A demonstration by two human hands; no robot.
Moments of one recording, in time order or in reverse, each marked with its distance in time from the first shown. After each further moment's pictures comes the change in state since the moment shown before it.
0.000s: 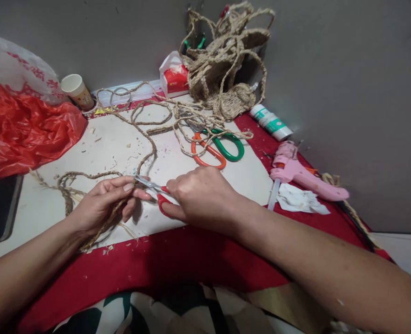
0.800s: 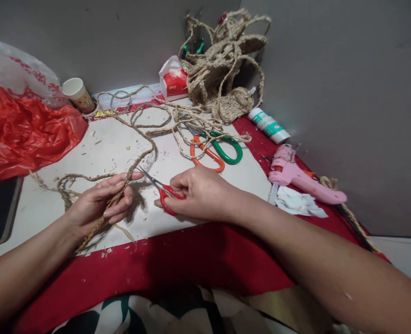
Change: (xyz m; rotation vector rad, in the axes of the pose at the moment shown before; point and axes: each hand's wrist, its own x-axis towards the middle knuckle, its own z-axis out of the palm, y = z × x) left_hand 0.000 0.007 -0.009 -0.160 -0.085 -0.052; right_hand 0.003 0.014 0.005 0.870 -0.141 0.226
